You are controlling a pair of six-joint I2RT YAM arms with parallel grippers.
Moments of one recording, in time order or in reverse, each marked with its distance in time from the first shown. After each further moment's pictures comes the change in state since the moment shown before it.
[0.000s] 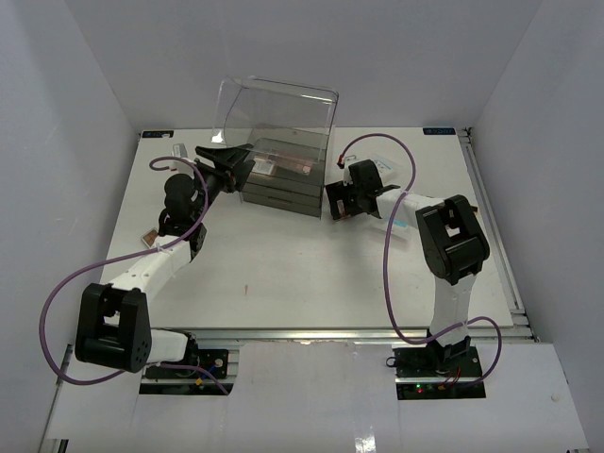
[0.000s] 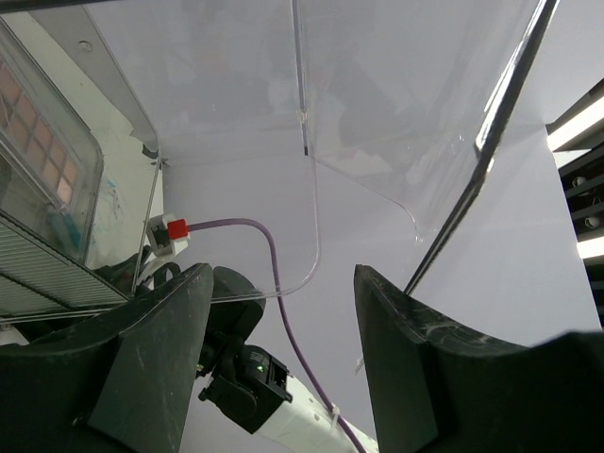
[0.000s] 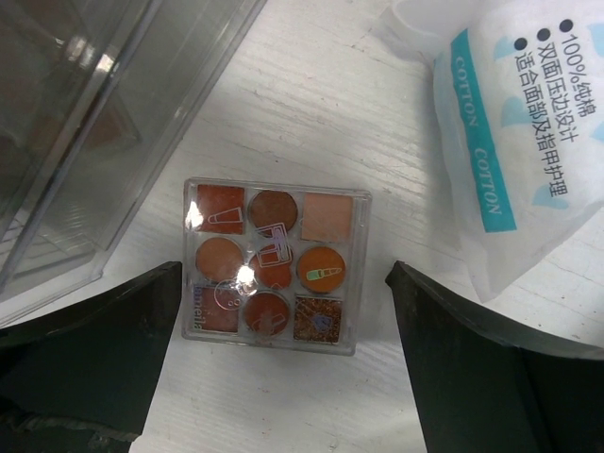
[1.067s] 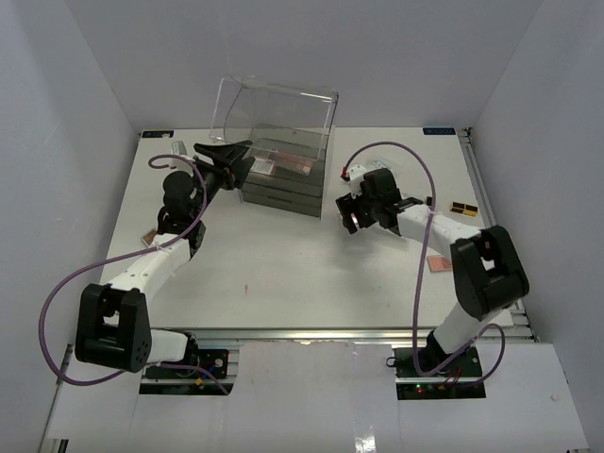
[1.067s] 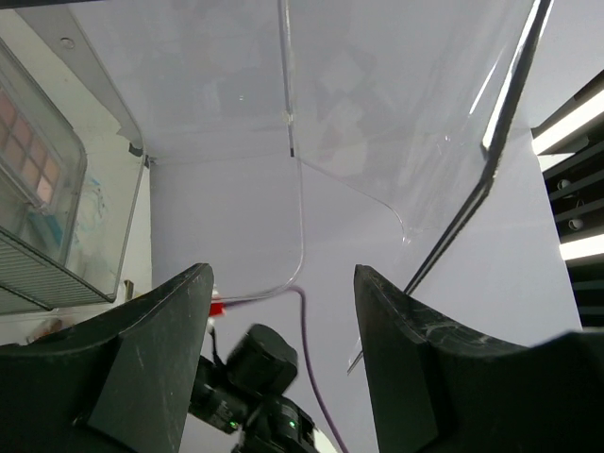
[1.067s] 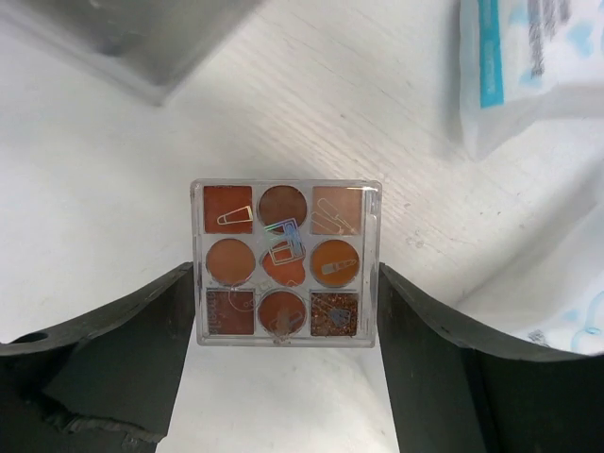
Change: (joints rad) left arm 0.006 0.000 0.020 -0.010 0.007 -0.030; right arm 0.012 -0.298 -0.220 -0.058 -0.053 -0.195
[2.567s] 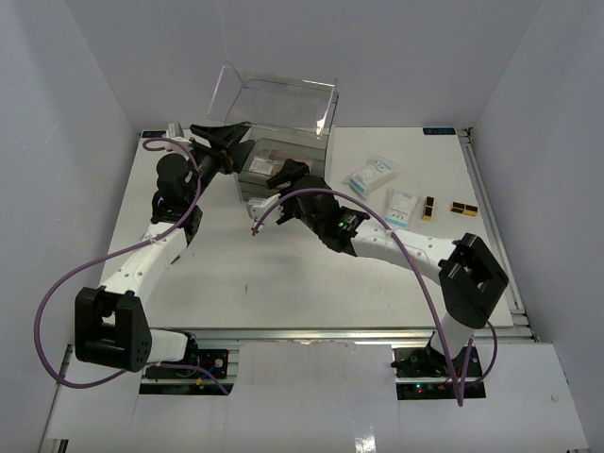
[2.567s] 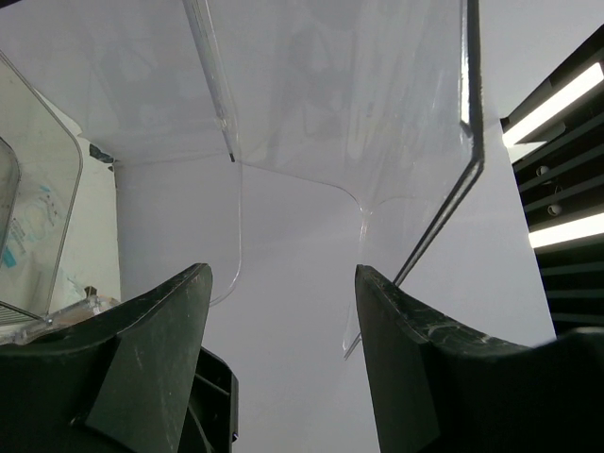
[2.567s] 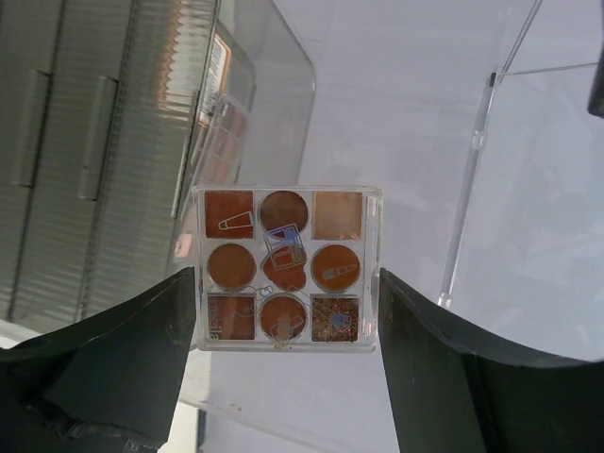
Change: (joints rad) left arm 0.000 0.002 0.170 -0.126 0.026 -0.014; right arm 0.480 0.006 0.217 0.314 0.355 -1.283
